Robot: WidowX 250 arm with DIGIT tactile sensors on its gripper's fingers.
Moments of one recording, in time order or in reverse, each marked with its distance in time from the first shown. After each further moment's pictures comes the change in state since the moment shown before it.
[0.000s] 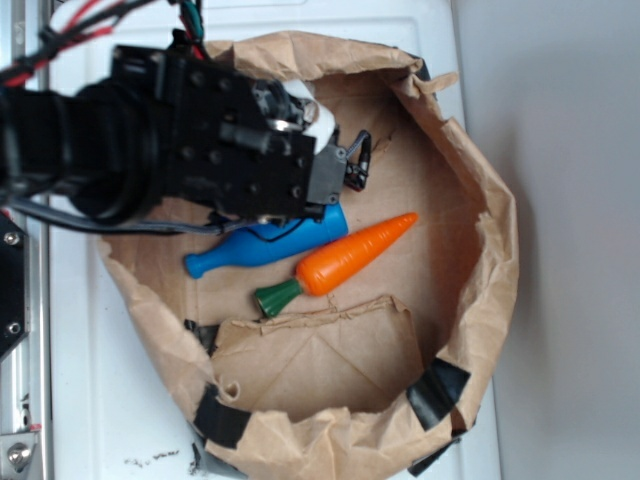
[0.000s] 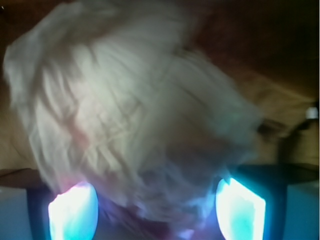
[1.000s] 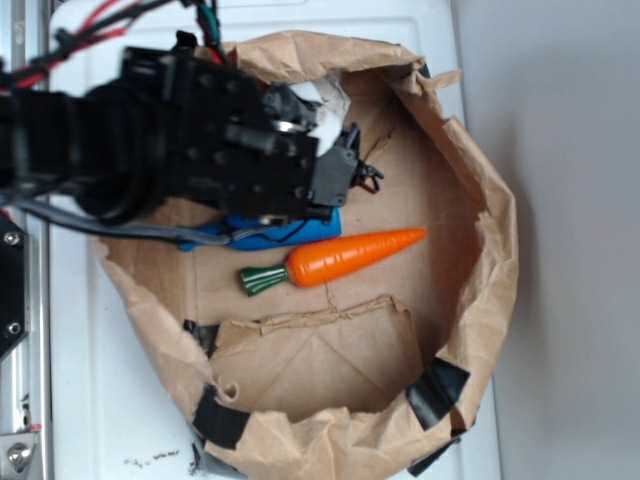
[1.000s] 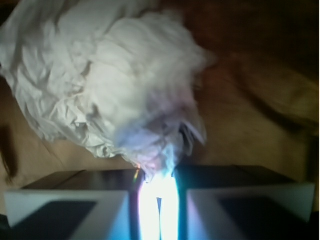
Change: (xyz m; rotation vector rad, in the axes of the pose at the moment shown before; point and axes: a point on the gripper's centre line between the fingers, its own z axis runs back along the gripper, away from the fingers) arm -0.003 -0.004 0.014 -0.077 0.025 -0.026
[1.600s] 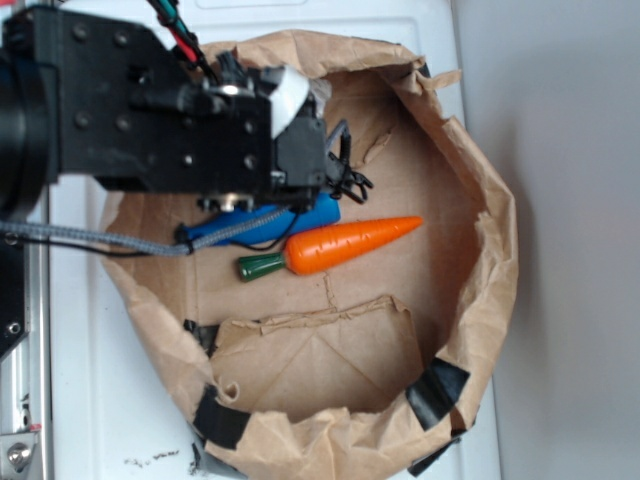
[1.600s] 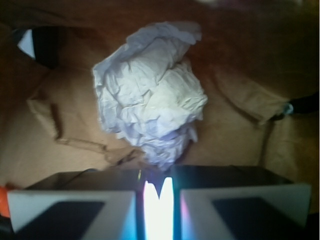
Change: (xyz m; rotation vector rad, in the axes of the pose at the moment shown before) arm 0.001 0.008 0.029 -0.028 0.082 -0.028
